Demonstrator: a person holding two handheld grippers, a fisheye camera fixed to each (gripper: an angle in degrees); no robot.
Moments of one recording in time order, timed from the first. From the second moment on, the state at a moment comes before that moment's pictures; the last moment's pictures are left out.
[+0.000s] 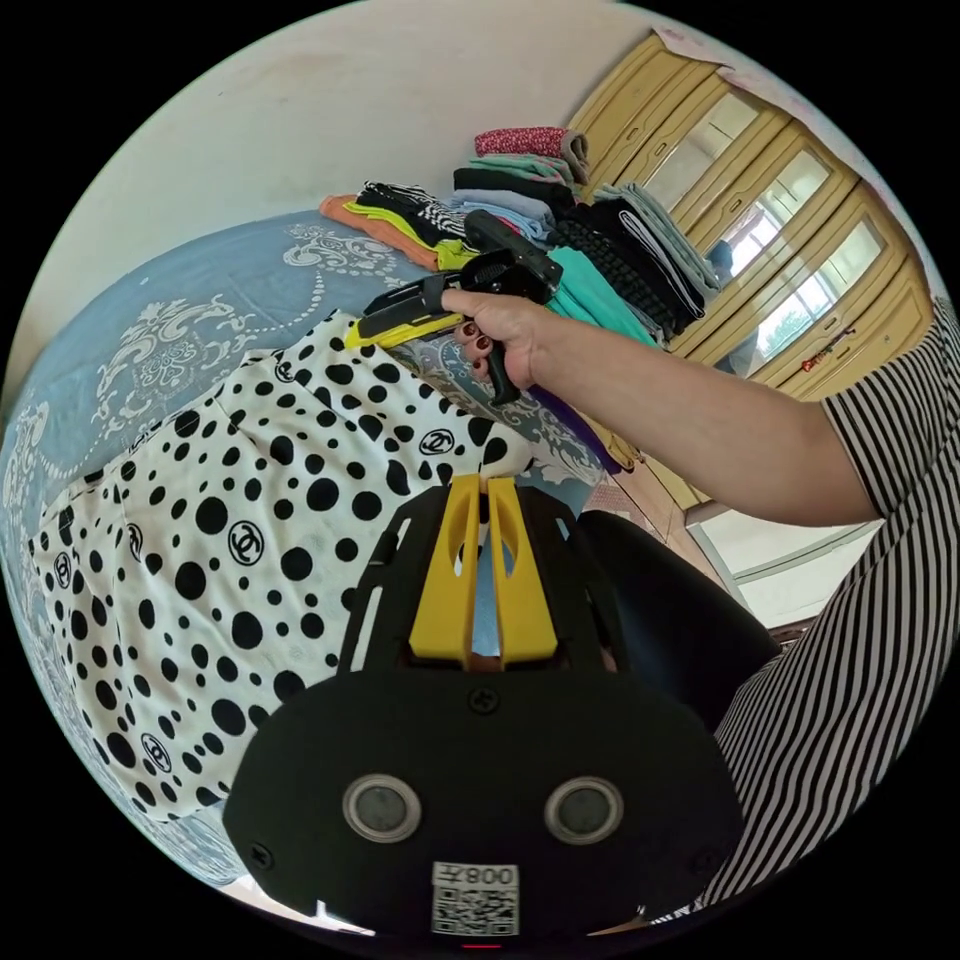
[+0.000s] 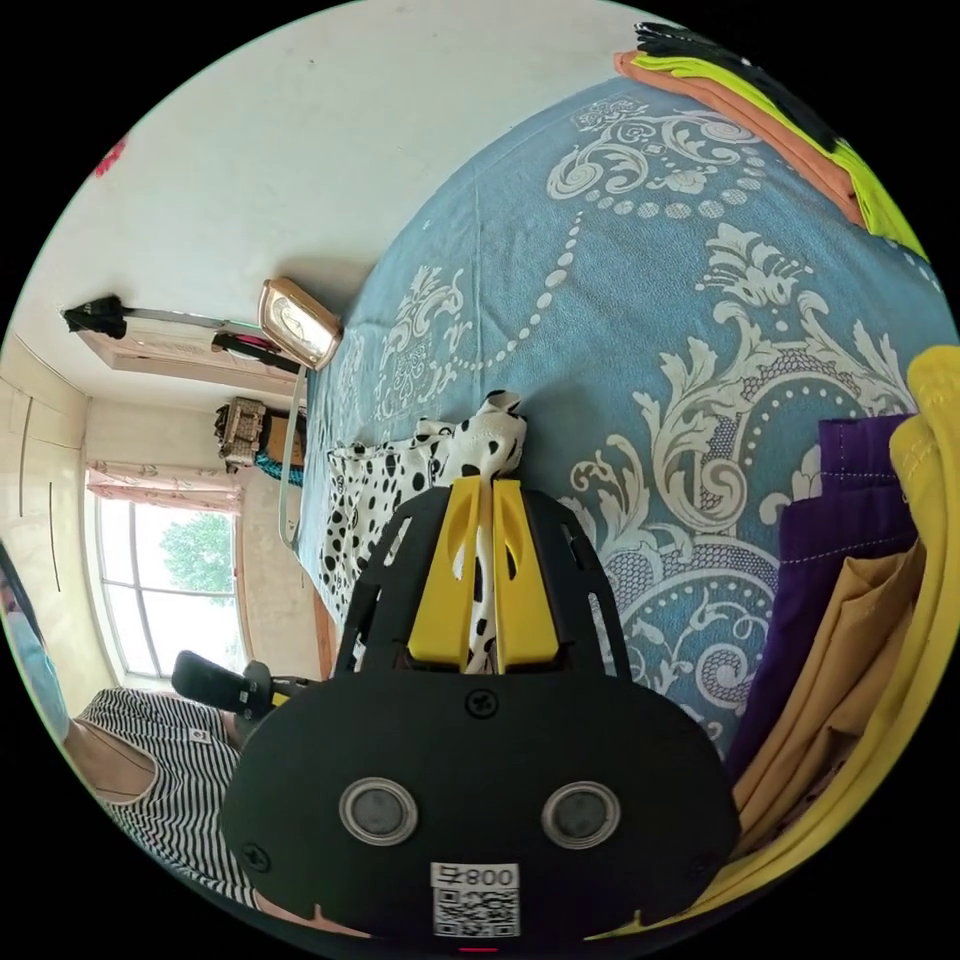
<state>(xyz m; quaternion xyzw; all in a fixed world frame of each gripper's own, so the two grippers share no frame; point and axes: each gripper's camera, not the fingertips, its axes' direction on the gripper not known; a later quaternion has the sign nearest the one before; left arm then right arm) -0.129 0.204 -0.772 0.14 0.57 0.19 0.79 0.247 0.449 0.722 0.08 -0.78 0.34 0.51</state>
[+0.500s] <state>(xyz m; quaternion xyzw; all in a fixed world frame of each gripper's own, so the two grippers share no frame) -0.453 0.201 -0.729 0.16 0.65 -0.06 0.74 0.228 0.447 0.671 0.19 -0.81 0.36 0.42</state>
